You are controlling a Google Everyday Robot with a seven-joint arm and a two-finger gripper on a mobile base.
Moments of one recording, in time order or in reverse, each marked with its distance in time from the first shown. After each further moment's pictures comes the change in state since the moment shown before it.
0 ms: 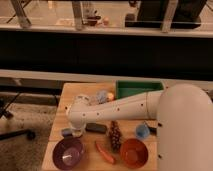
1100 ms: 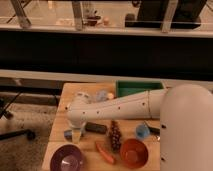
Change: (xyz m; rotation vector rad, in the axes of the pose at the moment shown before) arm -0.006 -0.008 -0.018 0.026 -0.008 -0.021
